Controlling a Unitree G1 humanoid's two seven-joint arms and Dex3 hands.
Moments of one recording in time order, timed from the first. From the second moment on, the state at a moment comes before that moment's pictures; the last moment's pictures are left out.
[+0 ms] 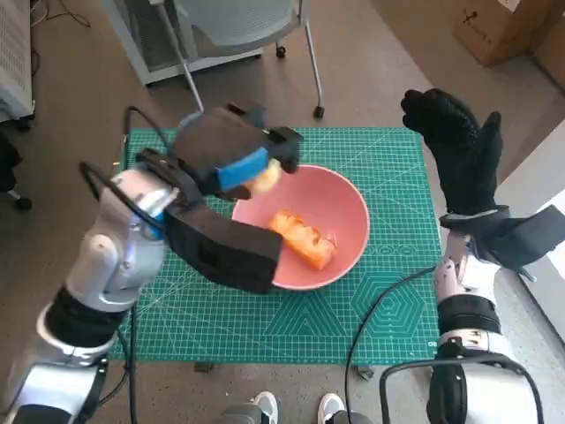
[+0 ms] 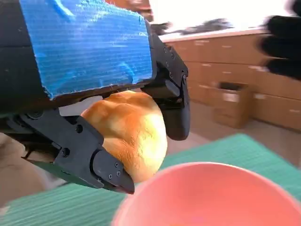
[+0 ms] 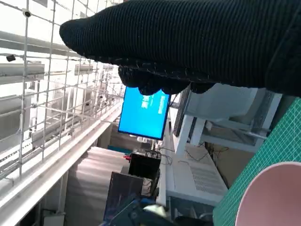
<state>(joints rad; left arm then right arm) -0.85 0.50 -0.39 -0.01 0.72 0.03 -0.57 -0.89 -0.20 -0.32 1.10 0.31 -0.81 0.63</state>
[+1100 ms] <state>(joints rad) -0.85 0.39 -0.39 0.22 0.58 0.01 -0.59 -0.85 -0.22 -0.30 1.05 0.31 -0.82 0.61</state>
